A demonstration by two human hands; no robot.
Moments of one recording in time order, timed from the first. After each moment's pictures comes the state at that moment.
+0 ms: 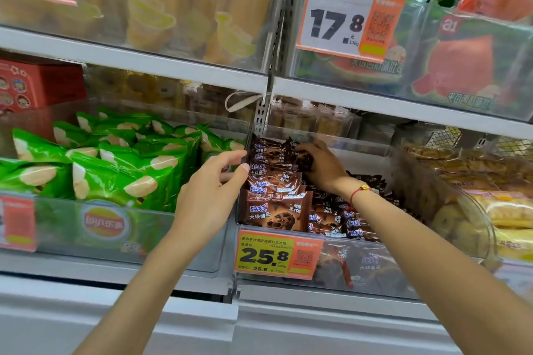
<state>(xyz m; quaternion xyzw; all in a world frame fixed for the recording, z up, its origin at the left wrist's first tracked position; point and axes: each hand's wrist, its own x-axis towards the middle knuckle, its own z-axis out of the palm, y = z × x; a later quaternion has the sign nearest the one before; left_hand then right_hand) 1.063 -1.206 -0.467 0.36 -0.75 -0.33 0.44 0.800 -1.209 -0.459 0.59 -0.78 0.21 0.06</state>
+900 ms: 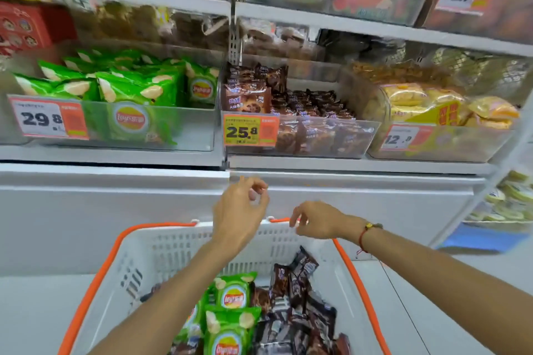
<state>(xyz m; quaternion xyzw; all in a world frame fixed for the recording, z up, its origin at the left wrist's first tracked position) 1.094 -1.039 -0.579 0.36 -0.81 -0.29 0.36 0.933 -0.951 -0.568 0.57 -0.80 0.01 -0.19</state>
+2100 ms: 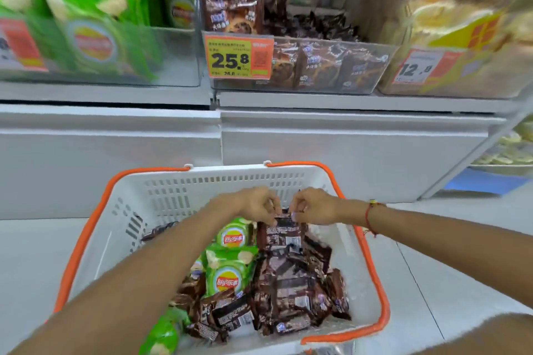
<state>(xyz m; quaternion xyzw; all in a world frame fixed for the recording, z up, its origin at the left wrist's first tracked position) 1.072 -1.031 -0.674 0.19 -0.88 -0.41 -0.16 0.952 -0.909 -0.642 0.52 -0.78 0.04 -0.34</state>
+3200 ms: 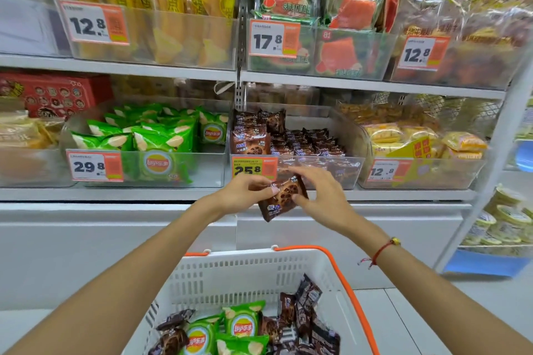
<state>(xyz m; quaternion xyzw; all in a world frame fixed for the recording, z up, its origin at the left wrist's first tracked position) 1.116 -1.062 -0.474 0.19 -0.82 -0.50 0.19 0.979 -0.926 -0.468 0.55 -0.77 0.33 0.01</state>
